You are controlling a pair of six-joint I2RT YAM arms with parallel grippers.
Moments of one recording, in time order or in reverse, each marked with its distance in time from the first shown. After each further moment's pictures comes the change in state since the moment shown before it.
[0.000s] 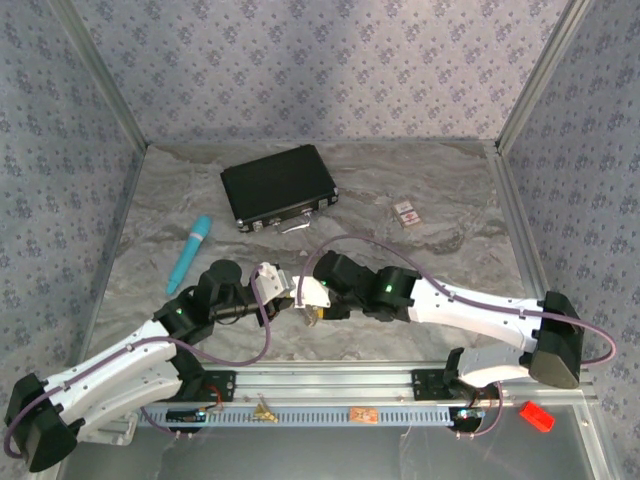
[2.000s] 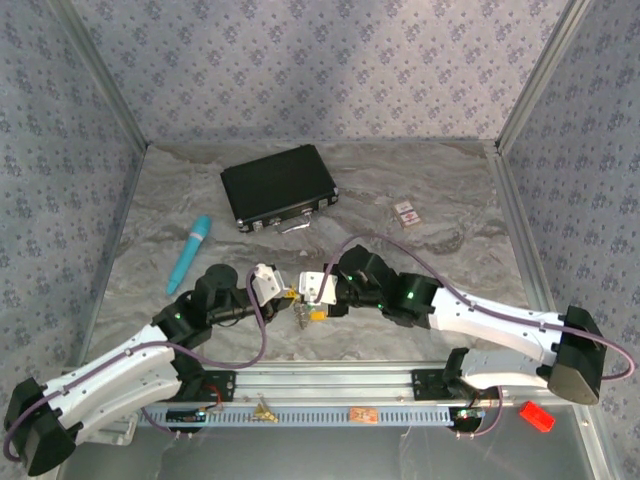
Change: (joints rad) left arm 0.000 -0.039 -0.049 0.060 -0.012 -0.034; right arm -0.076 -0.153 -0.183 0.379 -0.250 -0.017
